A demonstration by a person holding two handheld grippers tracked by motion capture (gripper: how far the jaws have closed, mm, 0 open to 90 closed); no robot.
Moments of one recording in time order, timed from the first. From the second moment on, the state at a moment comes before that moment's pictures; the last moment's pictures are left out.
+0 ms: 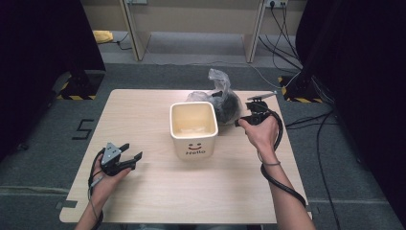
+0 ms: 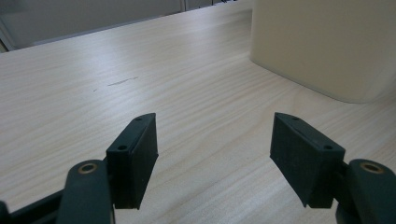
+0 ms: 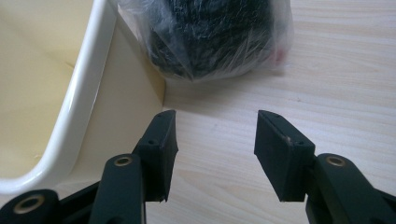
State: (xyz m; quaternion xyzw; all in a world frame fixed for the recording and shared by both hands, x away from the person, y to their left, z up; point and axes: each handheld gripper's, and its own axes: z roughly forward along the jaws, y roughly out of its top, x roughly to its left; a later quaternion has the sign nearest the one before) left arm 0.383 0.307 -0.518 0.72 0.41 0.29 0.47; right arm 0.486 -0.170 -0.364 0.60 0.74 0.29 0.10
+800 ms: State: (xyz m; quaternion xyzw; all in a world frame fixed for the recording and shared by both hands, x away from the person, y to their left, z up) left arm 0.383 0.307 -0.518 0.72 0.41 0.29 0.47; right arm 0.461 -0.206 -0.401 0.59 0.72 0.34 0.13
